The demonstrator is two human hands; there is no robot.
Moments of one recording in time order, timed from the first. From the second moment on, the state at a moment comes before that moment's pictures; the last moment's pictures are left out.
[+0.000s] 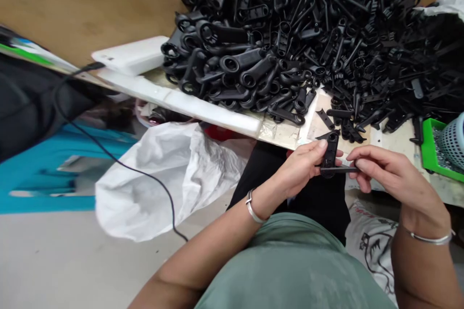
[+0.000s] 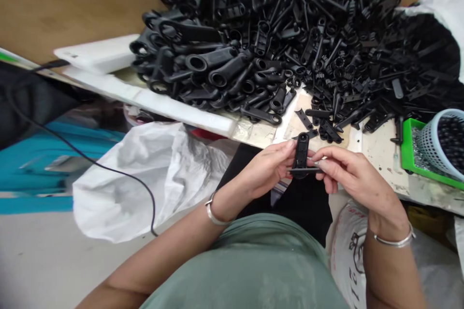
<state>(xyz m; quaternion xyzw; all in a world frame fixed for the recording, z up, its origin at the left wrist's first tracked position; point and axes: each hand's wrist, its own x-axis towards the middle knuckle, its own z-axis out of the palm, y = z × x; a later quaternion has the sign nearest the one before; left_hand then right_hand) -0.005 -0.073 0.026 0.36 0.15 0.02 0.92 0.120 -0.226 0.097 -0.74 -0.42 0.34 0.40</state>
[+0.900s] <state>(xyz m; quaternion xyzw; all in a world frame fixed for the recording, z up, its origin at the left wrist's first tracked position) -0.007 -0.078 0.021 0.48 0.12 0.09 0.87 0.119 -0.197 0.054 -0.76 -0.43 0.12 0.47</state>
